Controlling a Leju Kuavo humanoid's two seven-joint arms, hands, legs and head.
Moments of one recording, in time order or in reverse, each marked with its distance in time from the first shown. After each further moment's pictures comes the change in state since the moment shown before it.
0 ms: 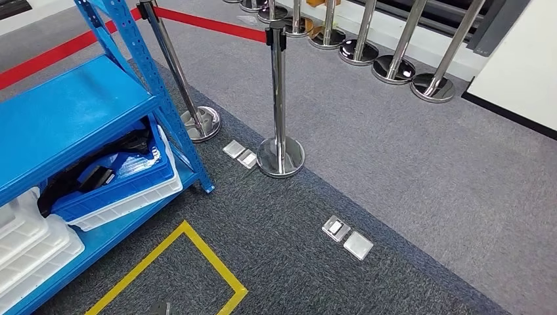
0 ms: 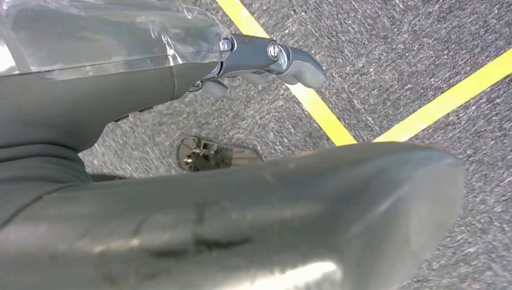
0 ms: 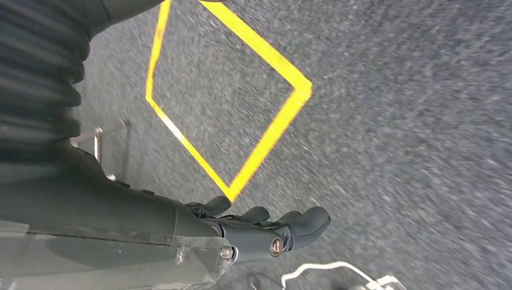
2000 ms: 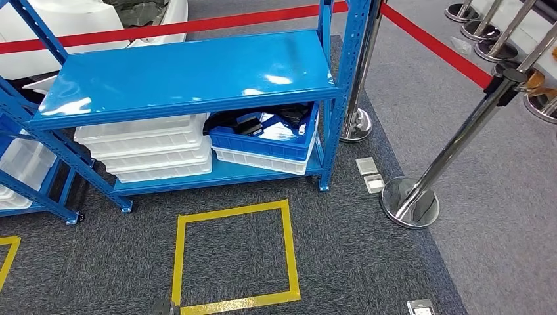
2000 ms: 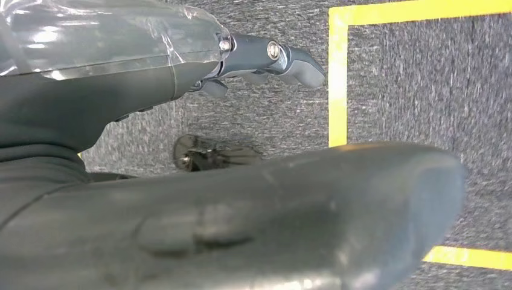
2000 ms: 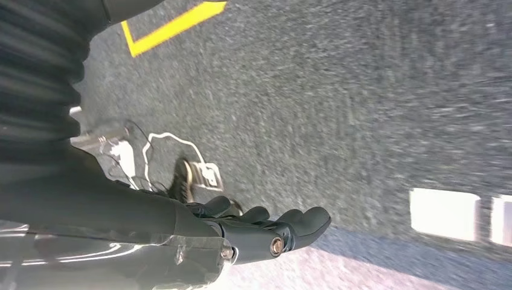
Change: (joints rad) left arm -0.007 -0.004 -0.024 0.000 -0.018 -0.010 0.000; right arm 0.003 -0.012 0.000 0.003 0.003 -0.001 -0.015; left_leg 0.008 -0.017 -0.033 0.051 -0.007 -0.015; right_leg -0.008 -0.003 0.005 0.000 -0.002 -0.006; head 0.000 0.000
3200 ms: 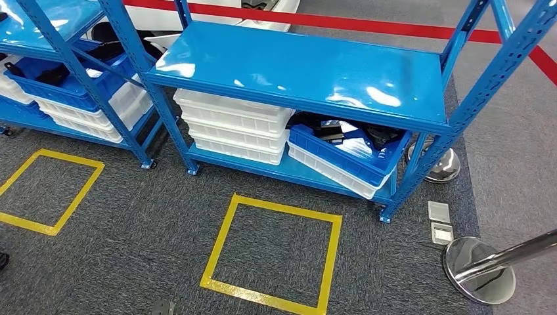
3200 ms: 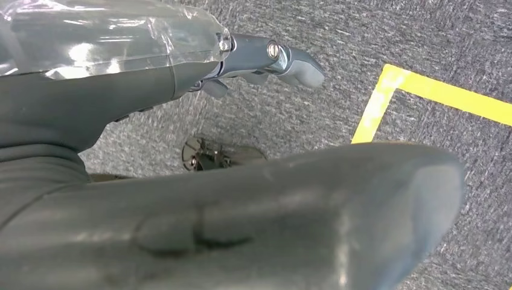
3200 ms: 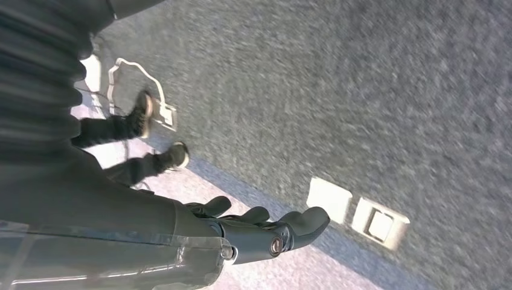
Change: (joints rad) left arm 0.003 0.001 -0.001 0.000 -0.010 -0.005 0.006; right arm -0.020 0.000 -0.010 0.039 -0.004 0.030 0.021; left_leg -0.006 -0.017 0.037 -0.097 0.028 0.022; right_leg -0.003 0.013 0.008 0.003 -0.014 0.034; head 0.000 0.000
